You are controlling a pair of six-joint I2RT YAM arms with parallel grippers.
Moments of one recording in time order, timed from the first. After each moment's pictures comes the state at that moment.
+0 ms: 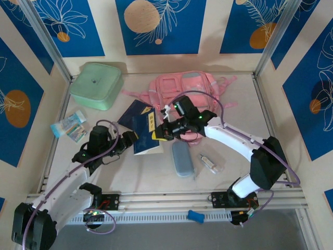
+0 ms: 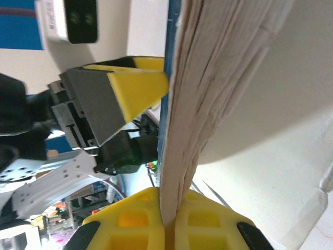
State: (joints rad) left arm -0.36 0.85 0.46 -0.17 0.45 -0.97; right arm 0.70 1.51 1.17 -0.47 -0.78 0.76
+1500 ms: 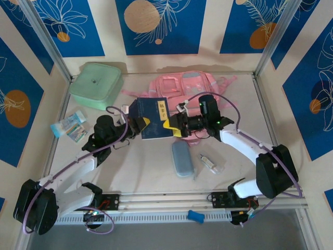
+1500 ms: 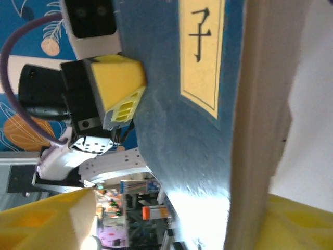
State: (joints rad) left arm -0.47 1.06 0.56 0.32 0.53 -1.15; right arm 0.46 1.38 0.88 -0.01 -1.12 0.94
